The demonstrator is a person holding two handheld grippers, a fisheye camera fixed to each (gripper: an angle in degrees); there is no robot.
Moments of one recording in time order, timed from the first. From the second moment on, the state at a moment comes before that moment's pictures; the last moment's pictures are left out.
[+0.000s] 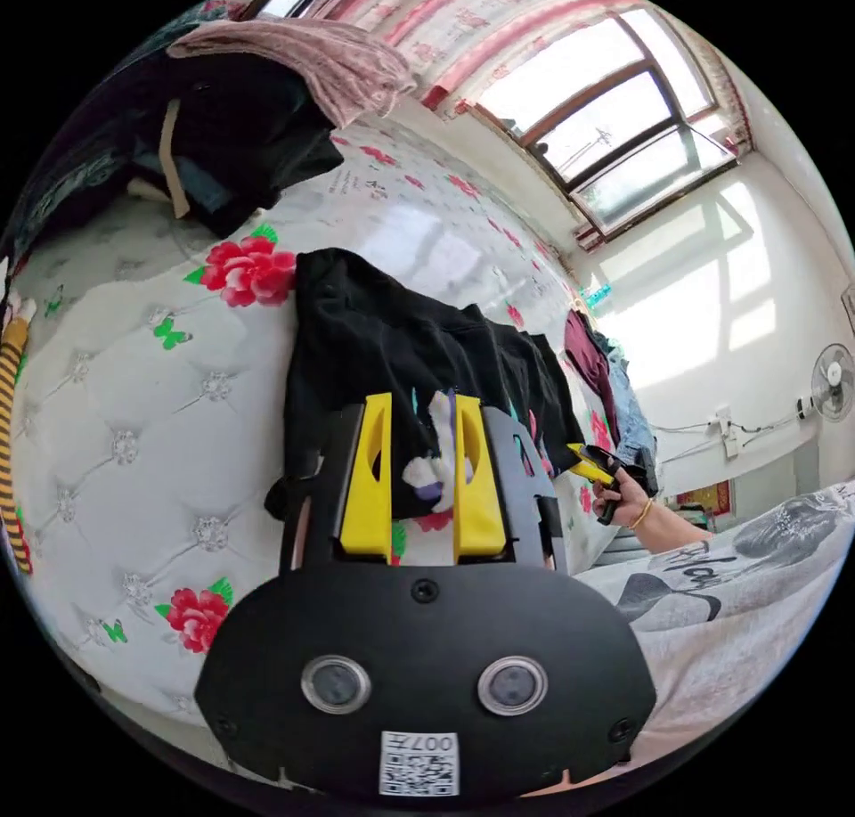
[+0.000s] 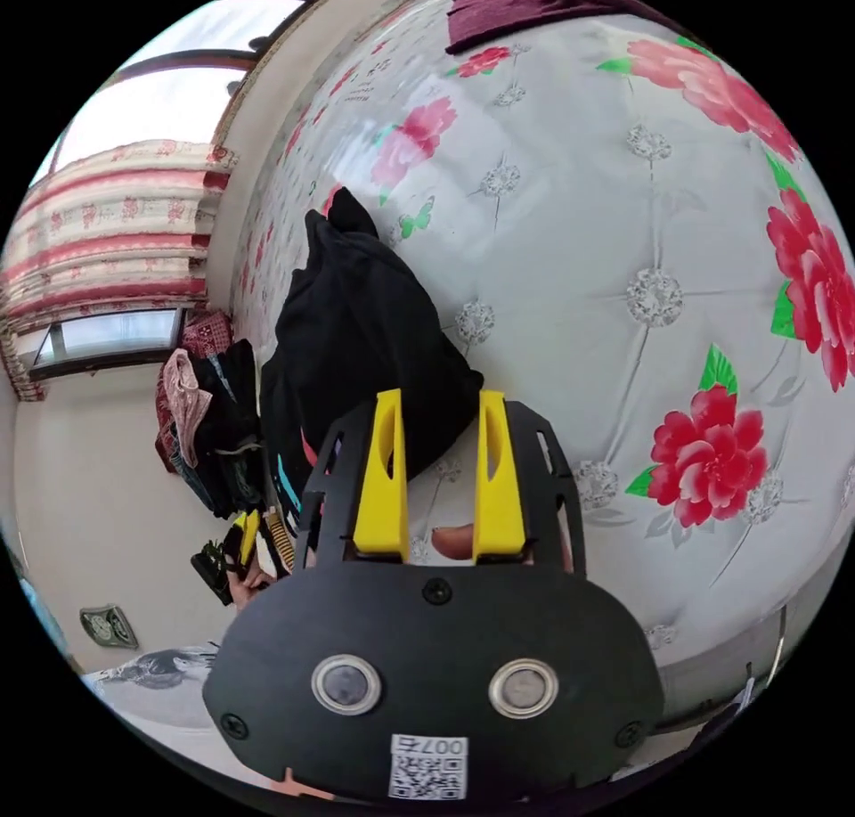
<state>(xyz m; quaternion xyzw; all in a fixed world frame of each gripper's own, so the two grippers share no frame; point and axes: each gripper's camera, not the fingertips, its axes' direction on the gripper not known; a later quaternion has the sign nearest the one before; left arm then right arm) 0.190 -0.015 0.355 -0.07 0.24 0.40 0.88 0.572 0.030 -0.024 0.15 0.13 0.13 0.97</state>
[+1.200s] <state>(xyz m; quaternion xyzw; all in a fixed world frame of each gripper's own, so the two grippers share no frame) 0.032 0.012 0.386 -0.14 0.25 0.24 0.93 0.226 -0.013 0.524 -0.46 0.13 -0.33 0.81</state>
